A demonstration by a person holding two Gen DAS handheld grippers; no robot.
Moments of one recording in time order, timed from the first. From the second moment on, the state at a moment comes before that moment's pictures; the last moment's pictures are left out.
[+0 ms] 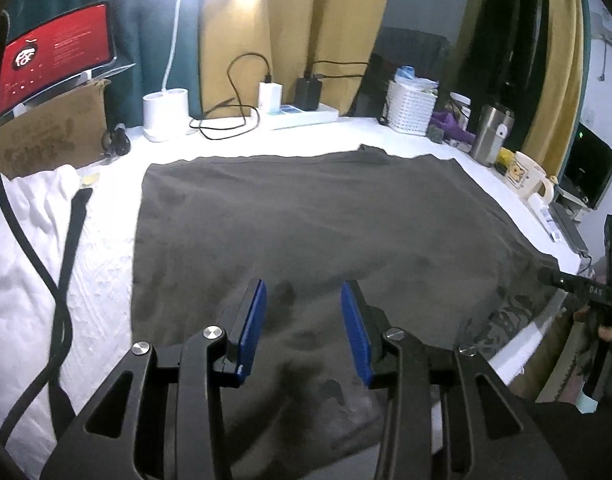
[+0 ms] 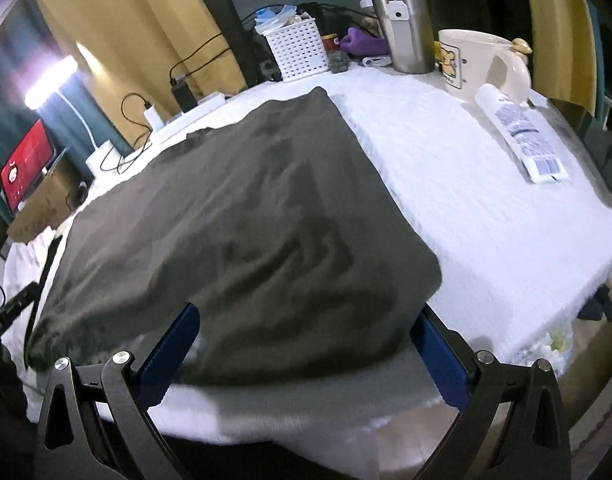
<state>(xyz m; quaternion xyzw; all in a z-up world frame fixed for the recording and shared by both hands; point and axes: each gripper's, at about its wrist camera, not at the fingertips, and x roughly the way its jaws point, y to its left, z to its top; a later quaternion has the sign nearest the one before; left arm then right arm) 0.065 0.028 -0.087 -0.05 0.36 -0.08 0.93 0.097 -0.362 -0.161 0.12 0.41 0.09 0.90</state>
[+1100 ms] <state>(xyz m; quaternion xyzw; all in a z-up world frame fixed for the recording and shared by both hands) 0.147 0.116 -0.094 -0.06 0.39 -0.03 0.92 0.227 -0.293 -0.156 0.09 0.41 0.11 0.90</state>
